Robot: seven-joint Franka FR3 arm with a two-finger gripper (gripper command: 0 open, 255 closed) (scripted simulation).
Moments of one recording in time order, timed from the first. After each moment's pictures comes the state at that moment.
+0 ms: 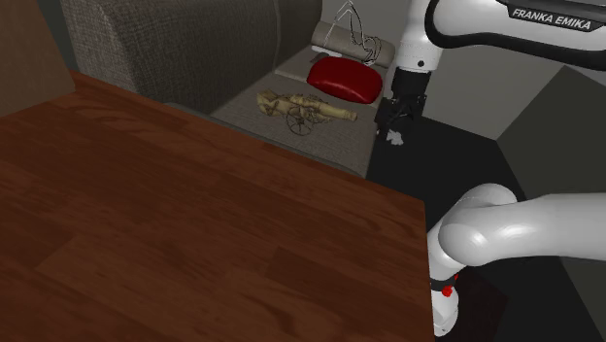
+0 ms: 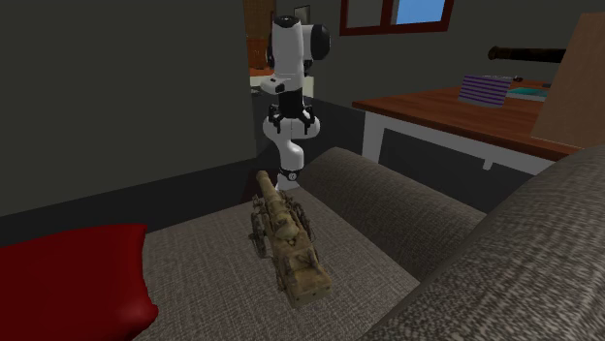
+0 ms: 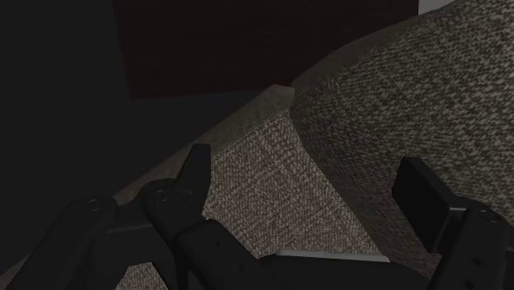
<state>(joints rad) 0.00 -0.76 -0.01 -2.41 0.02 1.45 0.14</state>
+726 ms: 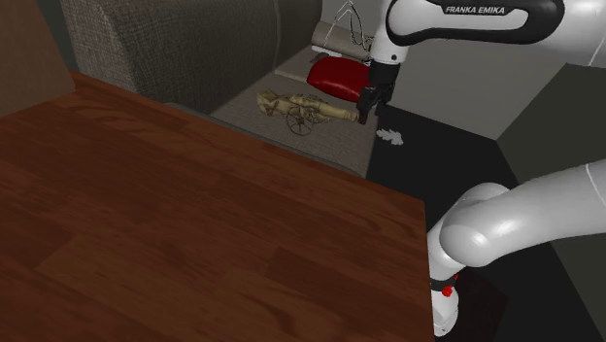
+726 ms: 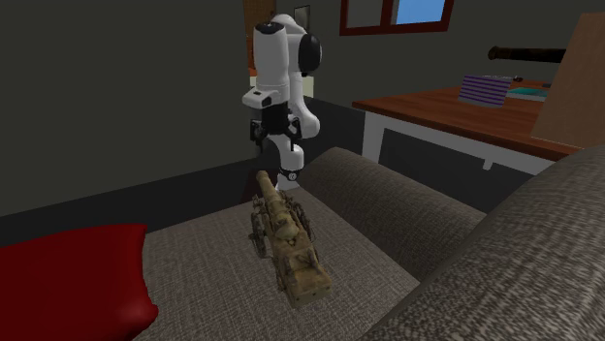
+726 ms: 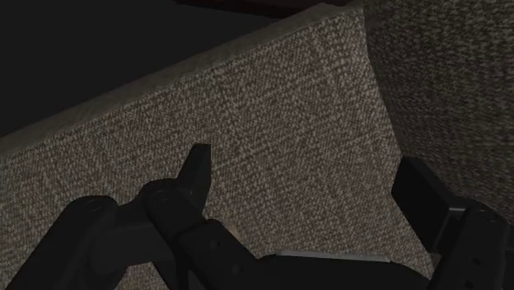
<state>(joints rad) 0.03 -0.47 -0.12 -2.27 -0.06 1.65 -0.13</state>
